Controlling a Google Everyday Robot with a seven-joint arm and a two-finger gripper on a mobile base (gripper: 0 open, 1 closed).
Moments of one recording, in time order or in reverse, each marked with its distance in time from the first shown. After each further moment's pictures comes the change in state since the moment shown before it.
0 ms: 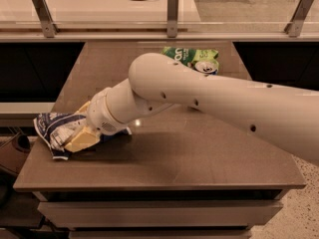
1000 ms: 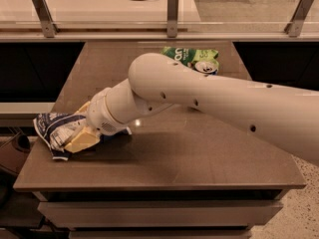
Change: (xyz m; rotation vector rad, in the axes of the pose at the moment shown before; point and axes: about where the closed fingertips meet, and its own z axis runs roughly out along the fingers) arm 0.000 0.000 0.000 0.000 0.000 0.000
